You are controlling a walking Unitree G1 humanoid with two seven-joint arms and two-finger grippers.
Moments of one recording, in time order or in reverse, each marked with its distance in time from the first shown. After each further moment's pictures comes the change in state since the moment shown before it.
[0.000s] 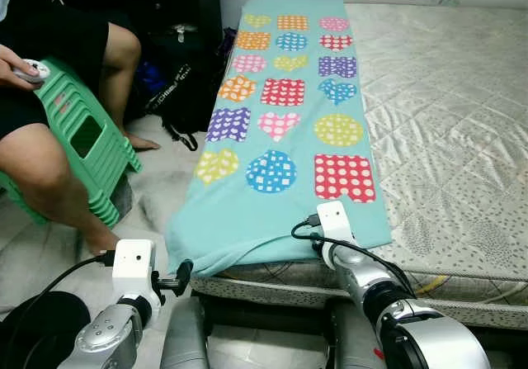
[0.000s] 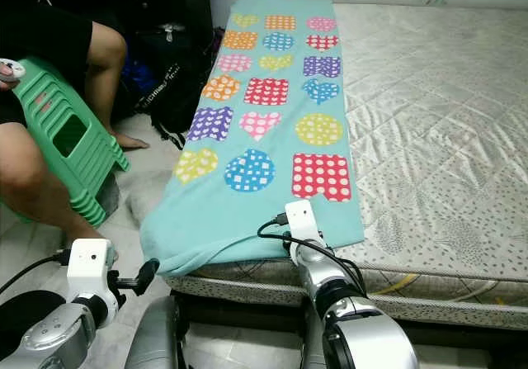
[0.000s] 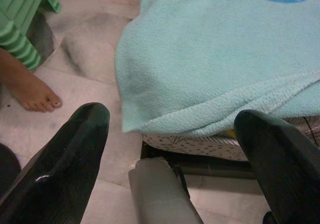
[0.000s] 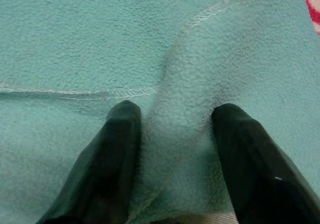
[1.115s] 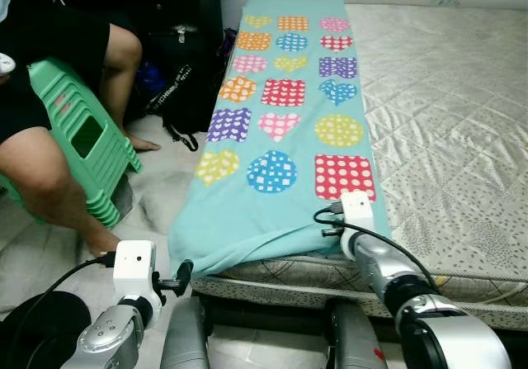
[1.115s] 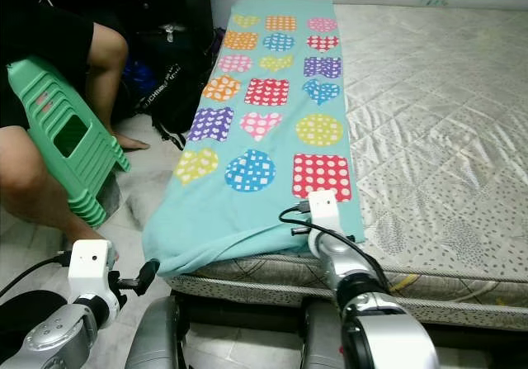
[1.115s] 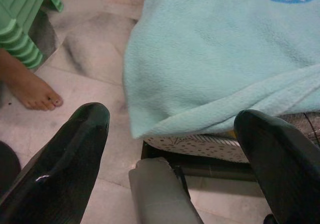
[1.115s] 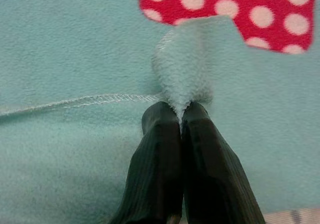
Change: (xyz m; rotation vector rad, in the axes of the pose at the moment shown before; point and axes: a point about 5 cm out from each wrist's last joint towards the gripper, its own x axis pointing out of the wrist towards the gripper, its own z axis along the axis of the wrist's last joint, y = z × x) left arm 0.002 0.000 -0.003 -0.010 -0.002 0.008; right arm -0.001 -0.042 0.009 0.103 -0.052 0.004
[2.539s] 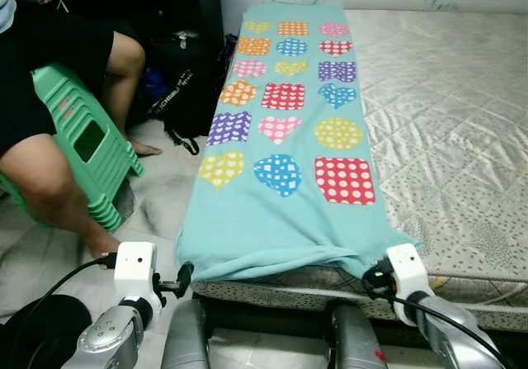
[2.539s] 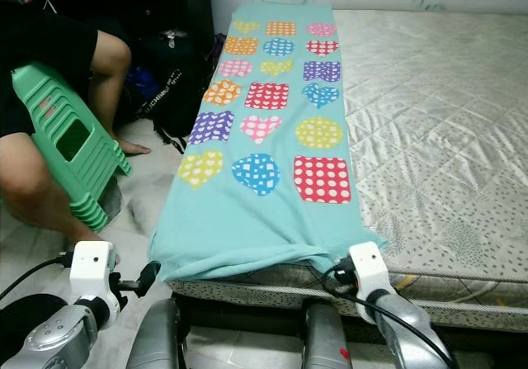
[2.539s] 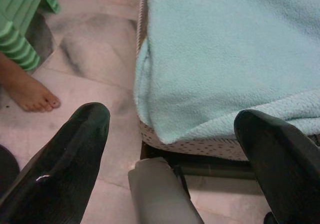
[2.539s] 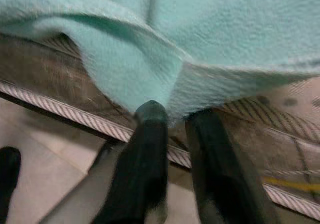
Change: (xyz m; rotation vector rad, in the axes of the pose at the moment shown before) left arm 0.003 0.001 -0.004 0.005 0.014 -0.017; right arm -0.075 -0.051 -0.072 -0.075 0.067 0.147
